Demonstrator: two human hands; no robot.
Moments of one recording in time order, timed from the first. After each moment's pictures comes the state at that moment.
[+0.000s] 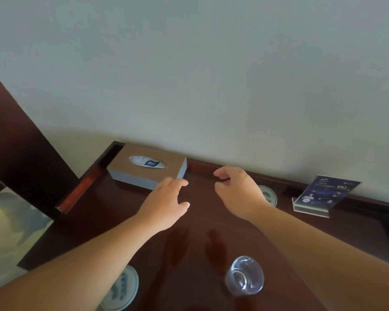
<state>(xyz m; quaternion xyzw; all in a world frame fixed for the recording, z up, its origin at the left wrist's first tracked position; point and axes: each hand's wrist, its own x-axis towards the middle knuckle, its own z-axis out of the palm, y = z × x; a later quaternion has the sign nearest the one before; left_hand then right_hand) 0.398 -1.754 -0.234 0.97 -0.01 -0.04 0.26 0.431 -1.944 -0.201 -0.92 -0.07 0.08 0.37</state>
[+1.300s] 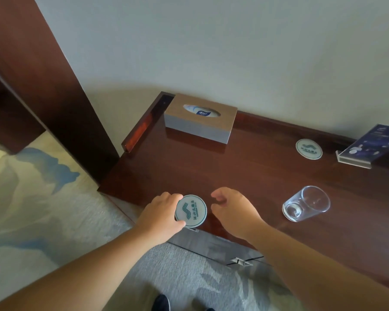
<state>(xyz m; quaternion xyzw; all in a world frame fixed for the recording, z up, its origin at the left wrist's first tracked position) 0.216 -1.602 -0.326 0.97 0.01 -0.13 0.19 0.256 -1.797 -0.289 -0.92 -0.05 0.22 0.33</state>
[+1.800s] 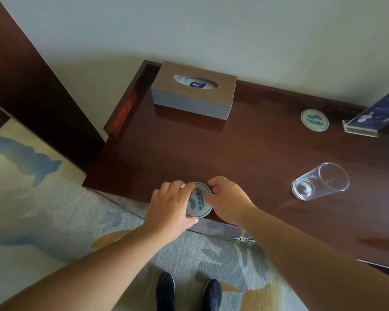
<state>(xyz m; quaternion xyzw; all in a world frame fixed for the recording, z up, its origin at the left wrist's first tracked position) 0.228 -1.600 -0.378 0.99 -0.11 -0.03 0.11 0.269 -1.760 -0.323 -0.90 0.04 0.28 0.32</state>
